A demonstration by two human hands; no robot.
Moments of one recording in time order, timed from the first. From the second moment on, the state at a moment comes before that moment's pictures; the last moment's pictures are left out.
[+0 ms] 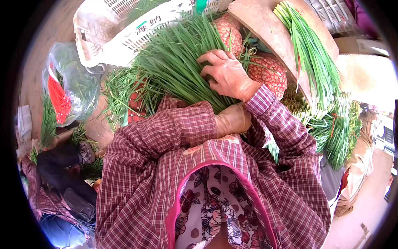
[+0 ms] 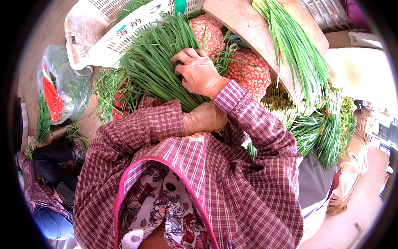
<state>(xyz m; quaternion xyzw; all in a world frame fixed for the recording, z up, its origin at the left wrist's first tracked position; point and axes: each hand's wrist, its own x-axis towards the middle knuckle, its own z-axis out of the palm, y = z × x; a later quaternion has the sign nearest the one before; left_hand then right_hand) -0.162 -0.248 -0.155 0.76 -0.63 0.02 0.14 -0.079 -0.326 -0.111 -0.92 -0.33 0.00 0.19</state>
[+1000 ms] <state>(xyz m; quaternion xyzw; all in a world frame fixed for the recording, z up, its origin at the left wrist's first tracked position) -0.153 -0.250 -0.151 0.72 -0.69 0.00 0.04 -0.070 -0.371 -0.050 -0.54 -0.13 0.24 0.79</state>
